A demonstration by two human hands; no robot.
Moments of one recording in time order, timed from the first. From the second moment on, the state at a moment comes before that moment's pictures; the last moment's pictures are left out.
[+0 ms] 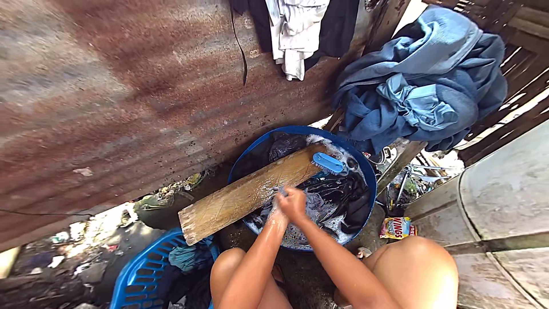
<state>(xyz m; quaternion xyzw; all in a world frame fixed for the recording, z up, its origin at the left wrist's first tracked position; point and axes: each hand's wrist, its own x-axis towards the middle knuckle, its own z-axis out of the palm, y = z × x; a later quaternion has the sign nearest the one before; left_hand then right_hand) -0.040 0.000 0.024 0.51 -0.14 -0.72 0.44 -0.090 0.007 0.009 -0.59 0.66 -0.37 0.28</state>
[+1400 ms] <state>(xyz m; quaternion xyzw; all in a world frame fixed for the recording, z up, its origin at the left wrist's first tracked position) 0.160 -0.060 -0.070 0.67 -0.68 -0.28 0.06 -0.275 -0.138 -0.045 -0.53 0.81 -0.09 0.22</state>
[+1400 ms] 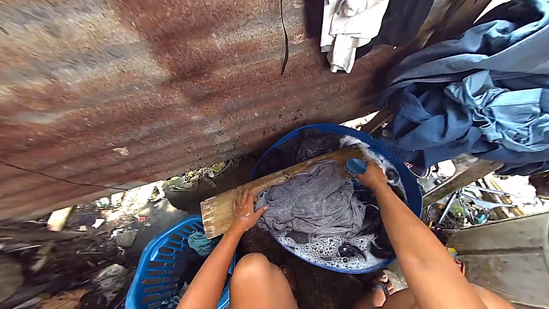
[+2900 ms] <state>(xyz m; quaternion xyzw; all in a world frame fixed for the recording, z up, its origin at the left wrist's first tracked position) 0.179 -0.015 -0.082 0.75 -0.58 -0.29 0.10 0.032 -0.057 -0.058 -0.76 0.57 -0.12 0.30</state>
